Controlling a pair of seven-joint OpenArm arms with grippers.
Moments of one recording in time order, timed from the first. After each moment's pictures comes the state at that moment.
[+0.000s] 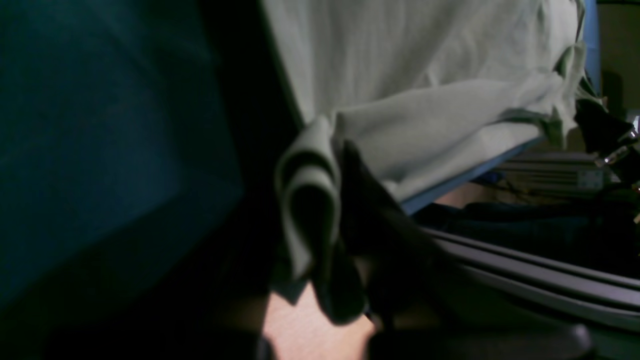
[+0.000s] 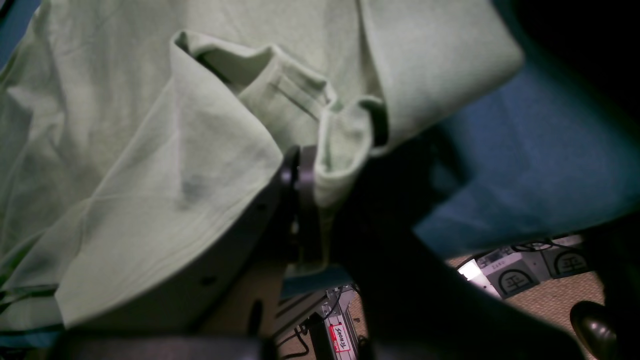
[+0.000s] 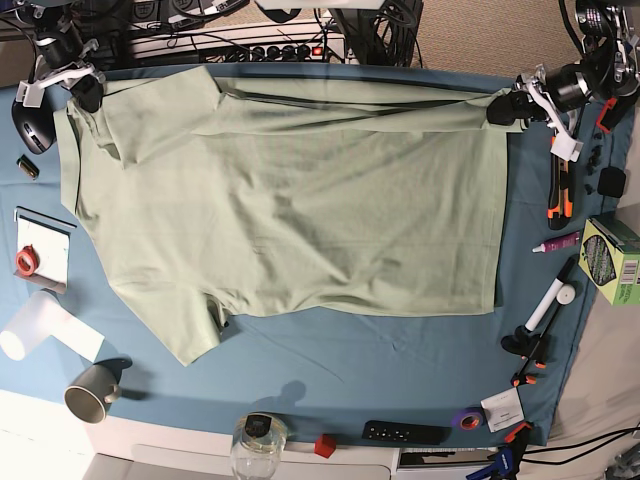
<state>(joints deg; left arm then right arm) 25.5 -22.2 -21.1 86.8 -67.2 -34.1 62.2 -29.1 11.1 57.1 90.4 52.2 37.6 -50.4</state>
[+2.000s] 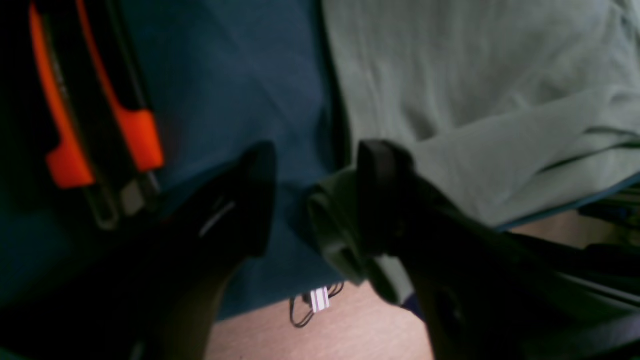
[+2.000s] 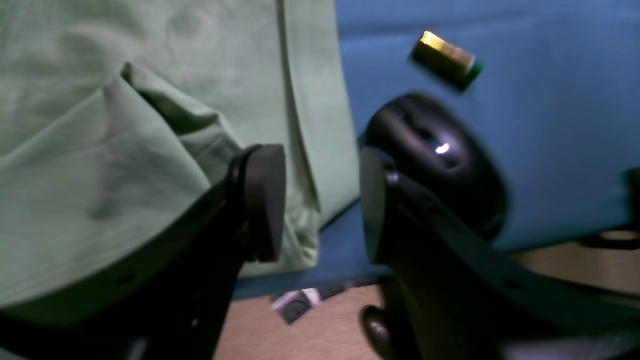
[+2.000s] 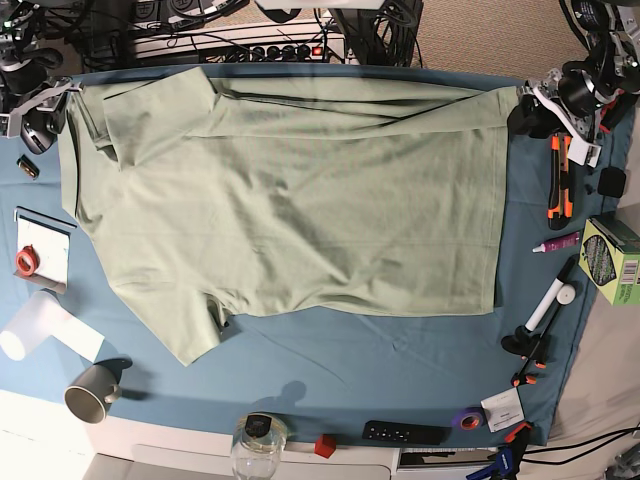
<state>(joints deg) 26.0 -16.8 -30.3 96.2 -49.3 -33.7 58.5 -29.2 16.8 57.1 104.7 28.2 37.2 -46.0</state>
